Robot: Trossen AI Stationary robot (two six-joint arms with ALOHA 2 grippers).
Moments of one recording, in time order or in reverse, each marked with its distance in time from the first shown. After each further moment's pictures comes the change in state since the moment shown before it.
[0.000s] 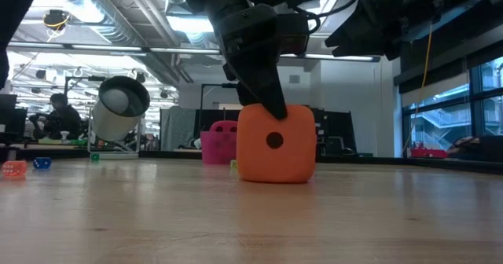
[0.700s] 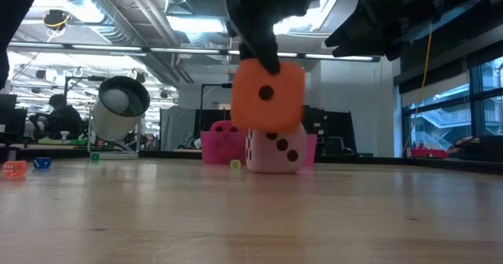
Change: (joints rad) left arm 0.003 0.000 0.267 -0.339 -0.075 0.054; right arm 0.000 0.000 0.000 -0.001 0.000 0.011
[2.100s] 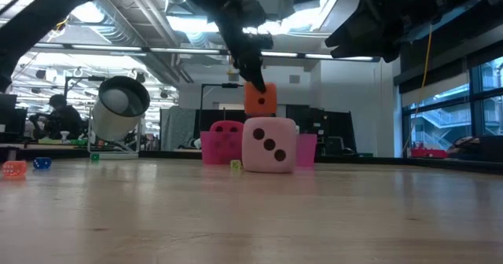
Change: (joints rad) left arm 0.650 0.088 0.295 0.039 -0.042 0.531; right arm -0.001 0.004 0.000 0.001 -0.076 -0.005
